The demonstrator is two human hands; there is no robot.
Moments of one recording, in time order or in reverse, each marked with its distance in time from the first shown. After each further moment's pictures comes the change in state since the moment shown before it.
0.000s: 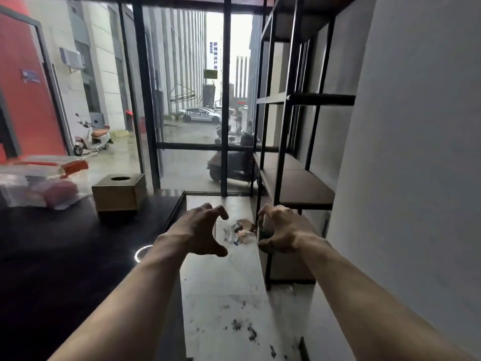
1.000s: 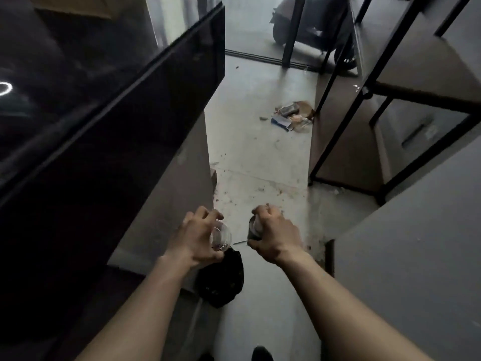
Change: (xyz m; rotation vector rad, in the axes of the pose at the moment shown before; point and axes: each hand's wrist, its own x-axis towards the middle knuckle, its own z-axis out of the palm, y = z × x) left_hand -0.001 -0.144 0.324 -0.157 -0.259 -0.469; right_hand 0.086 0.046 0.375 0.052 -0.465 -0.069
